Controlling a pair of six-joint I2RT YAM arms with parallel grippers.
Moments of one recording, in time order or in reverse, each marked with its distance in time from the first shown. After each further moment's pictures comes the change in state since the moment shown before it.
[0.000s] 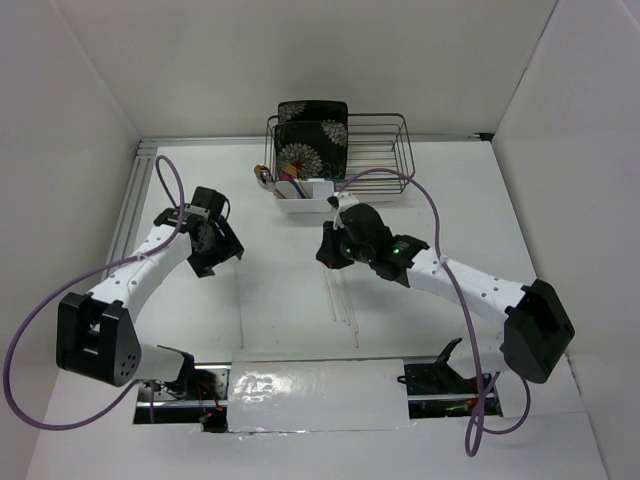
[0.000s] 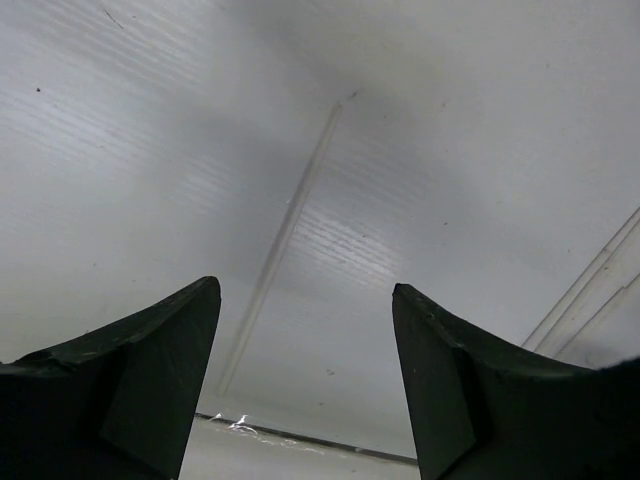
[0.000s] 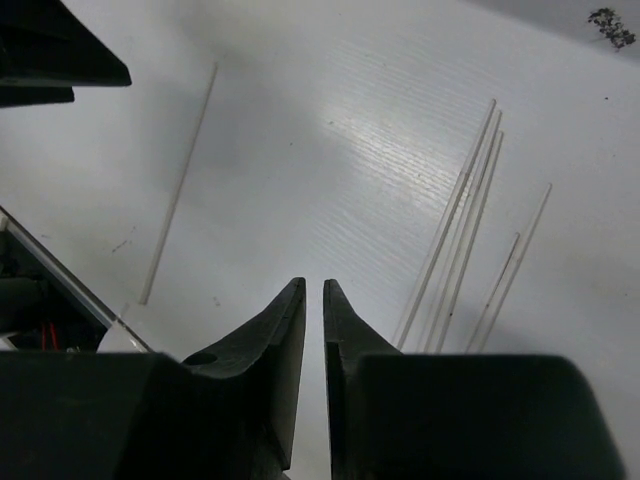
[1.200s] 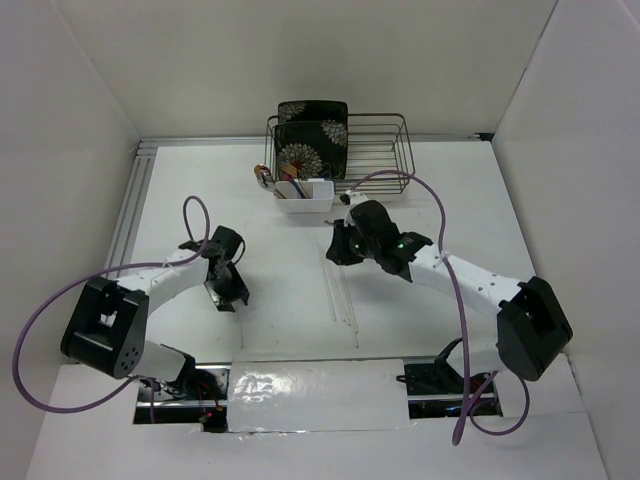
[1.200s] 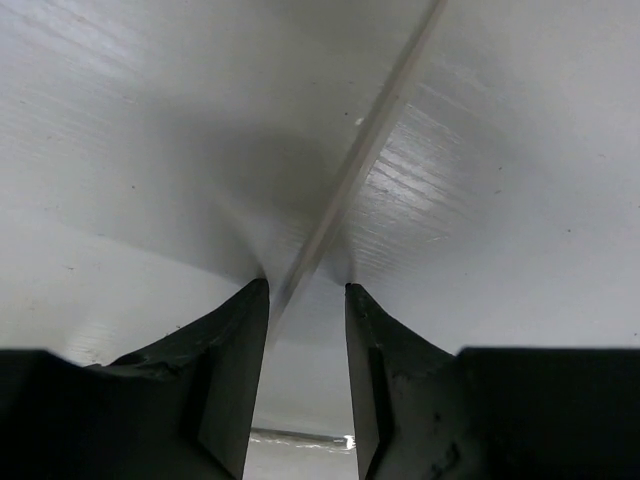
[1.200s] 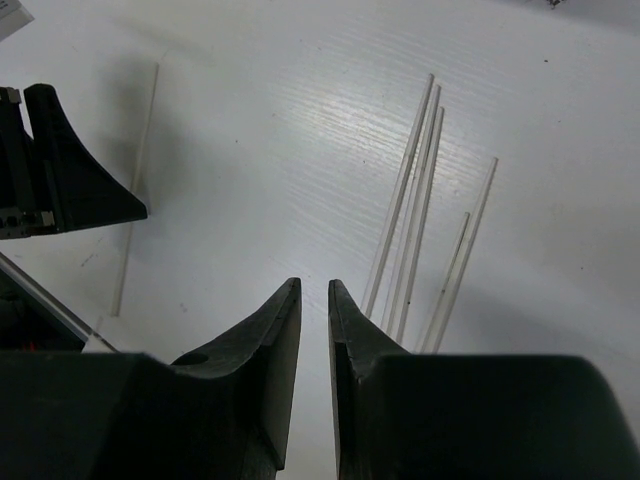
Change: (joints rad) left arm -0.097 0.044 -0.330 0.193 0.110 -0.064; right arm -0.097 0.020 -0.034 -0.005 -0.036 0.017
